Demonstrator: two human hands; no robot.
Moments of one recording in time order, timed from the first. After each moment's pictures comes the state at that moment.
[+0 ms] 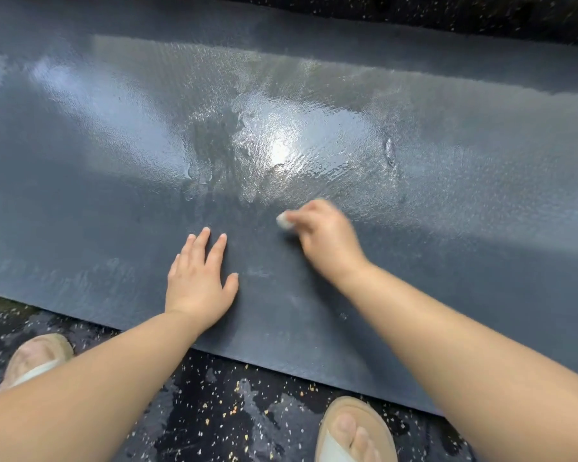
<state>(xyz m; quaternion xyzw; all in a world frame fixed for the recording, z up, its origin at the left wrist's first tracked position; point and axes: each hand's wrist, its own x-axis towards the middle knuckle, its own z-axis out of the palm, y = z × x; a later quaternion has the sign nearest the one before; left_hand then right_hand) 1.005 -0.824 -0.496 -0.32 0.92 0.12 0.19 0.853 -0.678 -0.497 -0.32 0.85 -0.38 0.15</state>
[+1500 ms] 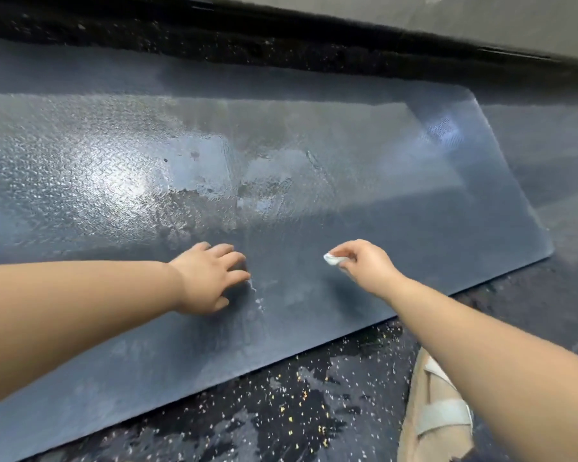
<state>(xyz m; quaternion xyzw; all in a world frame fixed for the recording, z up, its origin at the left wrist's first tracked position) 0.939 -0.932 -0.463 0.41 0.87 -0.06 0.25 0.932 -0.646 -0.429 0.10 0.94 -0.22 0.24</state>
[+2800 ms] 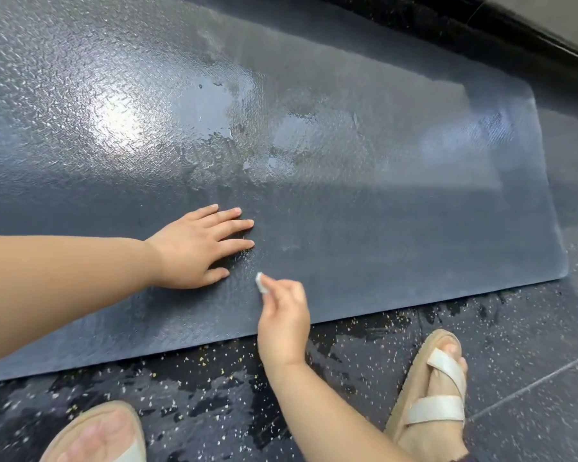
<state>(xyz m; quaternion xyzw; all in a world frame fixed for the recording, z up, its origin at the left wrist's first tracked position) 0.979 -0.968 -0.520 0.35 0.92 0.03 0.18 1.068 -0.798 -0.495 0.23 0.86 -0.44 0.09</state>
